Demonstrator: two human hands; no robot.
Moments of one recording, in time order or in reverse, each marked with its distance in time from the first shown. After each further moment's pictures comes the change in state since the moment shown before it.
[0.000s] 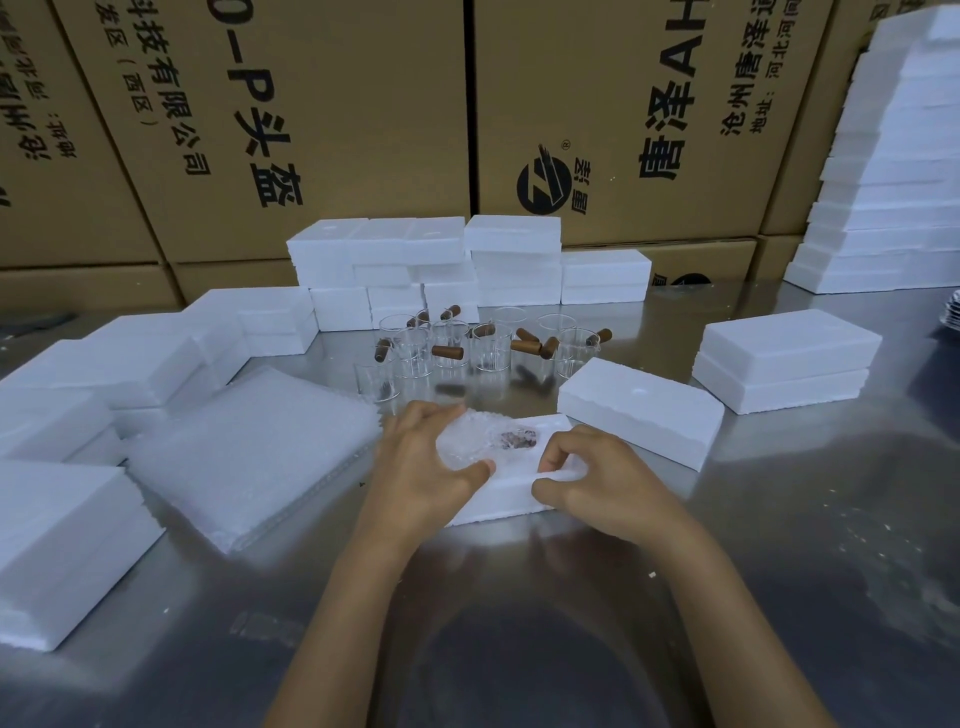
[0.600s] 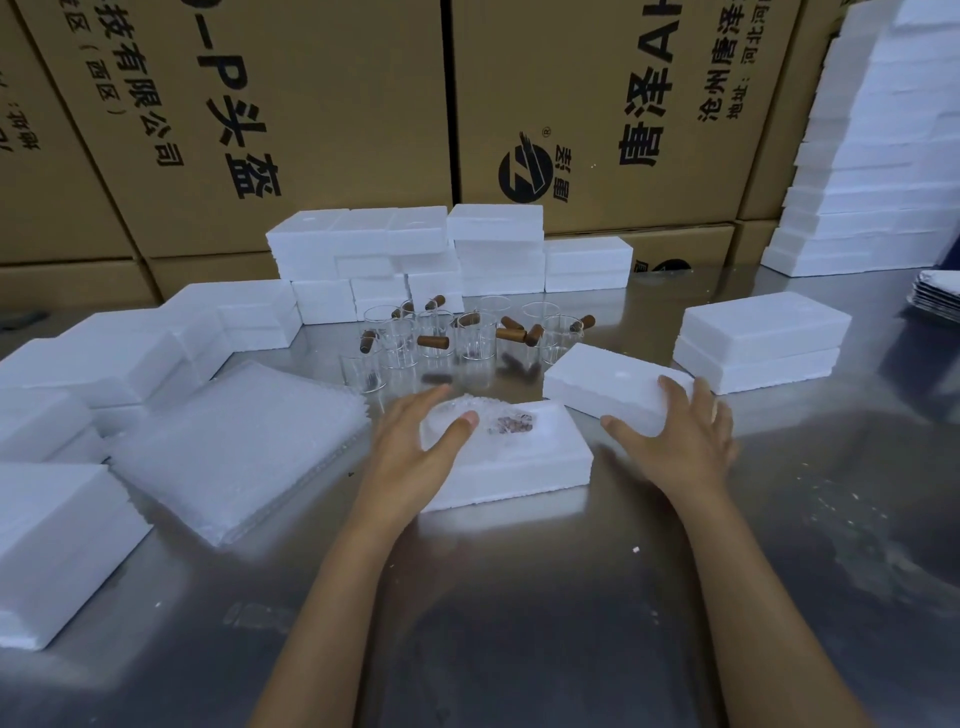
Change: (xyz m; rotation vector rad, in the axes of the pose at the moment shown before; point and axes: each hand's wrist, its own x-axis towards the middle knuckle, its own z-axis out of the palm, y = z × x) left_hand -0.001 -0.001 0.001 -0.338 -0.089 -0.114; right_hand 0.014 0.066 -0.033 -0.331 0.463 0.418
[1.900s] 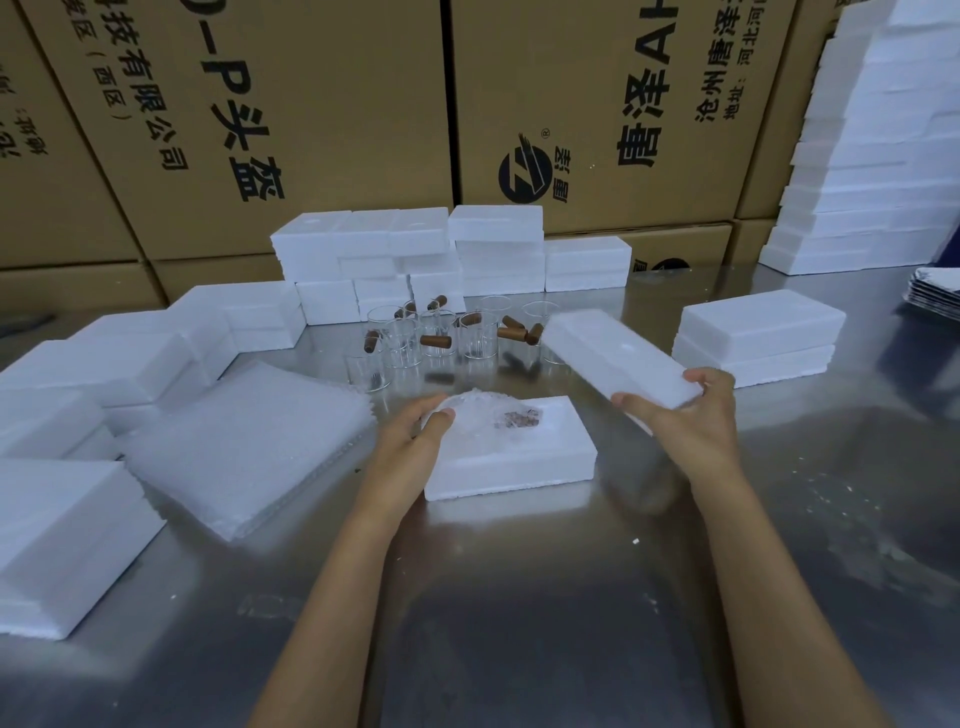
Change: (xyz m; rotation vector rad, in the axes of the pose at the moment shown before) left_hand 0.005 -0.004 -0.001 -0.286 0.001 -0.208; right_hand 0.003 -0.003 -0.018 0.648 0.044 0.094
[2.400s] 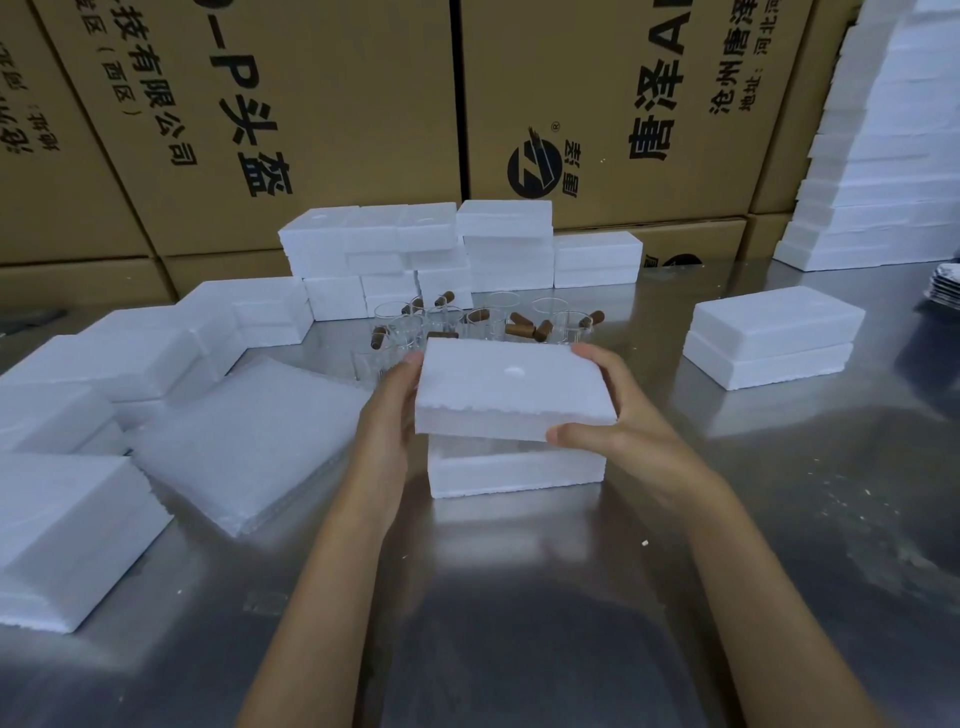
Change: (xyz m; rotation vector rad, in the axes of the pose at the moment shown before) left_hand -0.006 0.027 -0.010 -0.463 -0.053 -0.029; right_hand -0.043 -0.036 0.021 0.219 -0.660 -0.203
